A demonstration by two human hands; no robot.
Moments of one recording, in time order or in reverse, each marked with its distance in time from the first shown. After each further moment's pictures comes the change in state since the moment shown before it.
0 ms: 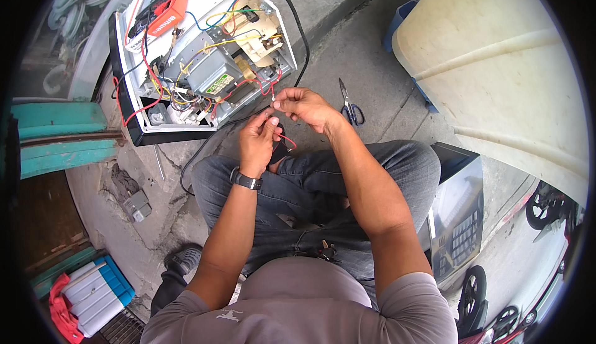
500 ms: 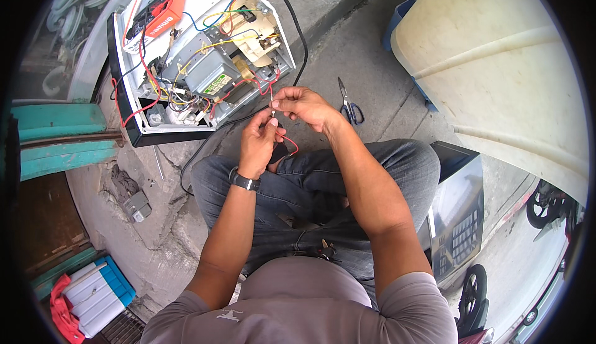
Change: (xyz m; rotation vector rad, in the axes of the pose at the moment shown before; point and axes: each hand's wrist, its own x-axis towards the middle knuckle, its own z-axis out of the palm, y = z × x) left_hand -0.002 0.005 0.001 -0.059 -0.090 -0.097; right_hand 0.001 0.001 -0.002 0.008 -0.013 -0.009
